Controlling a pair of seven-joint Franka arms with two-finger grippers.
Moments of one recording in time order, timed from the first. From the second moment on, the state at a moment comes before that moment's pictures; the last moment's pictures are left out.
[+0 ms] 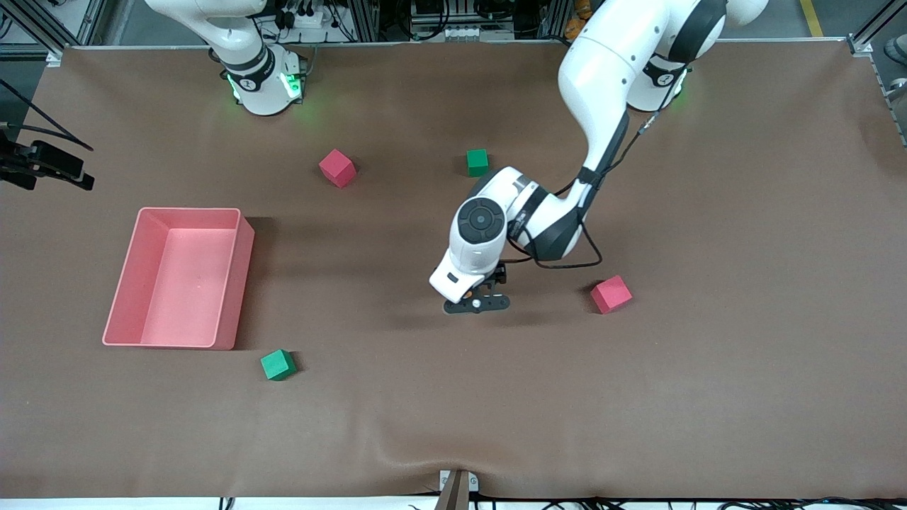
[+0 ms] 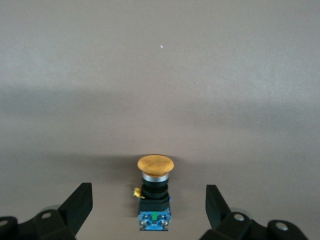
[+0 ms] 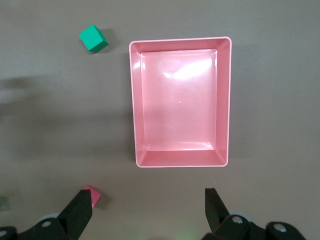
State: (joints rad) left arm -0.73 0.90 0.02 -1.20 -0.07 2.14 -0.78; right arm -0.01 -0.02 -0.13 -1.60 0.05 1.51 -0.09
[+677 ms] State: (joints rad) left arm -0.77 0.95 0.02 -1.20 -0.07 2.17 -0.80; right arm -0.04 -0.02 -0.07 -1.59 0.02 1.46 -0.09
